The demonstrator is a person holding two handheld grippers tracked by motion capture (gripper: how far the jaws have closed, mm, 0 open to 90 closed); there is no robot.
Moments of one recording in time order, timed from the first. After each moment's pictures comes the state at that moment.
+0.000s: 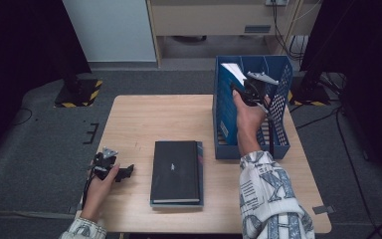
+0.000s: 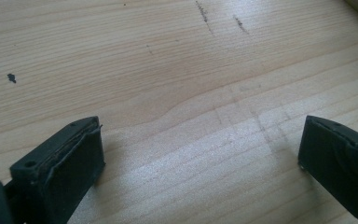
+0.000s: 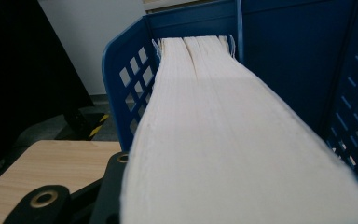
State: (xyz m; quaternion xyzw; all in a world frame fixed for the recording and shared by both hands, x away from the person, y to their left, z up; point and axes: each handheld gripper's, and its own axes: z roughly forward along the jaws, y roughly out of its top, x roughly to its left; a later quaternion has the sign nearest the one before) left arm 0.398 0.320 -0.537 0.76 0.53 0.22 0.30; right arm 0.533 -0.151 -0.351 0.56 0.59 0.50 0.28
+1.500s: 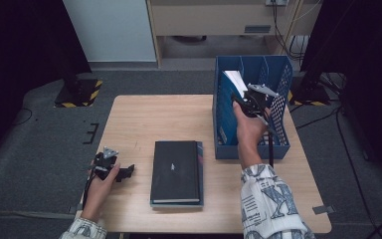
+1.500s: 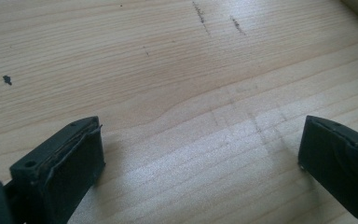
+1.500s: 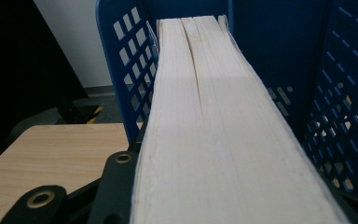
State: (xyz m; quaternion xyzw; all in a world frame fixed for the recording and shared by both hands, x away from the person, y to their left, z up) left arm 0.399 0.318 -0.537 0.76 0.53 0.22 0.31; right arm 0.506 -0.152 -0.371 0.58 0.59 0.48 0.28
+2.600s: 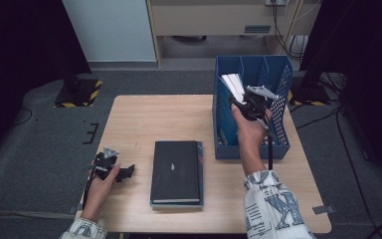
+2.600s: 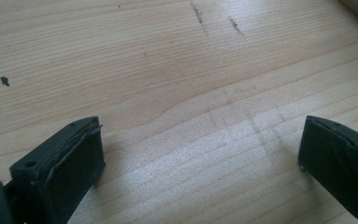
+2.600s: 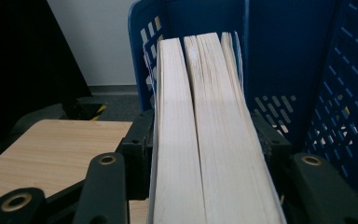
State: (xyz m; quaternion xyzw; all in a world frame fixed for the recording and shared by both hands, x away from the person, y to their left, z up) left arm 0.399 0.317 -0.537 0.76 0.53 0.22 0.31; right arm 0.489 -0.148 -0.362 0.55 0.61 0.49 0.30
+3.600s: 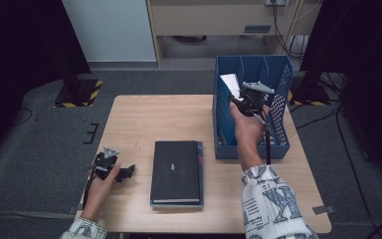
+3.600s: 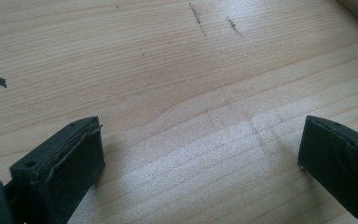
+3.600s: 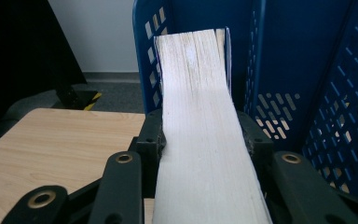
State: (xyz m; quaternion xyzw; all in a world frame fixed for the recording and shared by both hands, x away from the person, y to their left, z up) left arm 0.399 0.316 -0.537 0.76 0.53 0.22 0.31; right arm 0.498 -0.140 -0.354 0.56 0.63 0.46 0.29
